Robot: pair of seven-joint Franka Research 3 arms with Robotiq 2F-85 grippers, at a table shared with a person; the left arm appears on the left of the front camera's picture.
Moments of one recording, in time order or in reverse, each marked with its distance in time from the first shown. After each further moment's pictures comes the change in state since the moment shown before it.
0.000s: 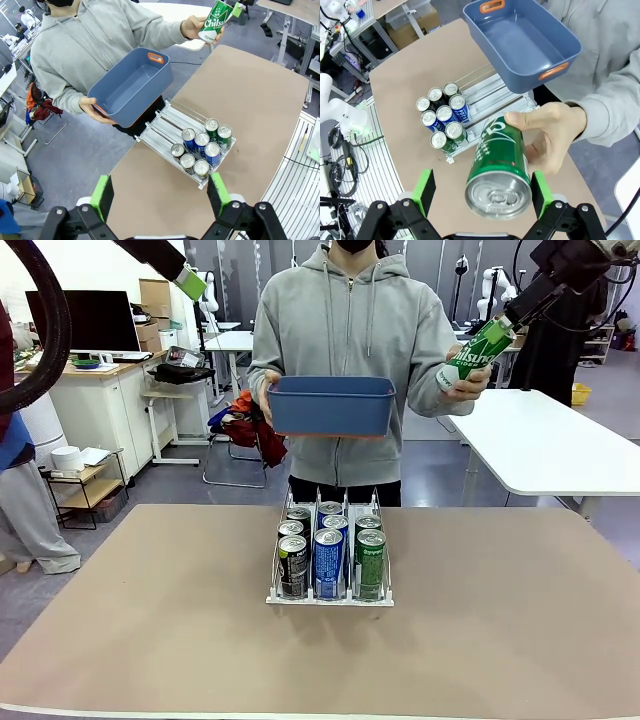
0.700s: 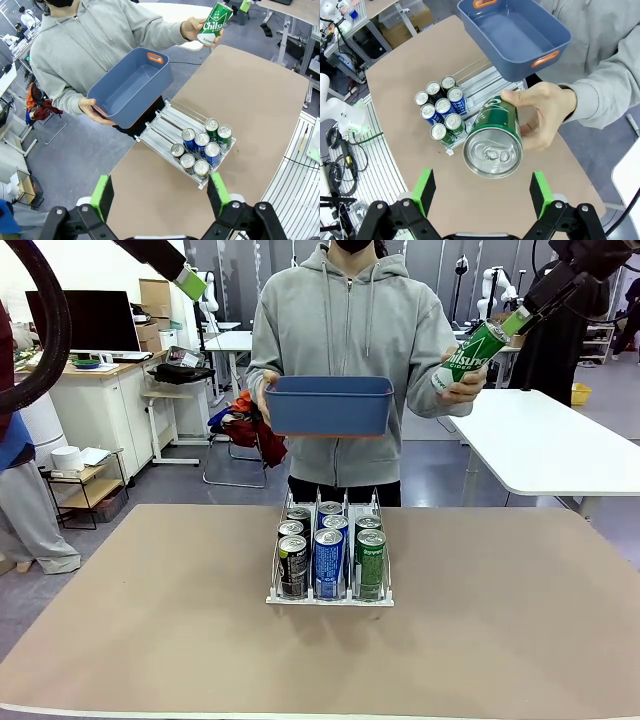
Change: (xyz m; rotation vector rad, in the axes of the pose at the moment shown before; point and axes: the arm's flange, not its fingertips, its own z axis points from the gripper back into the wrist) left arm 0.000 0.000 0.000 0.000 0.000 0.000; right arm -0.011 0.014 0.026 -0.042 0.022 -0.027
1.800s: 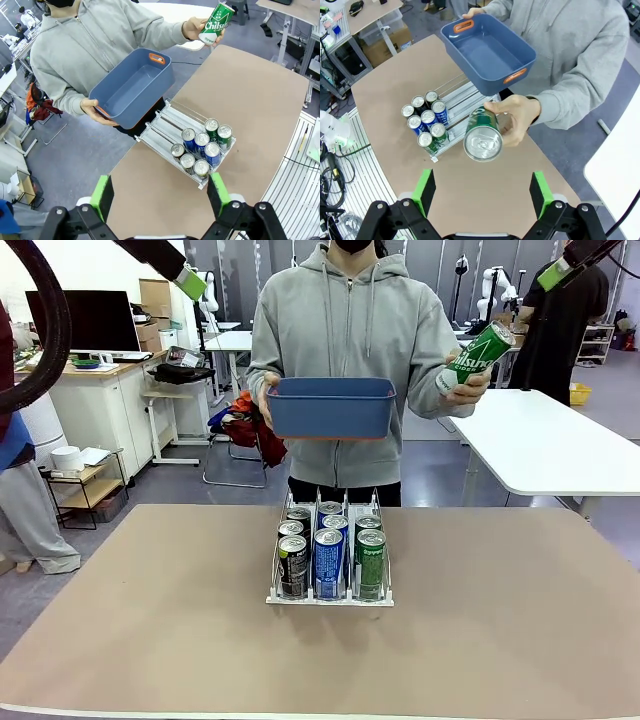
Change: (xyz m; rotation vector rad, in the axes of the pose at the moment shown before) left arm 0.000 0.000 0.000 0.000 0.000 0.000; right arm -0.001 0.025 0.072 -0.136 -0.088 0.016
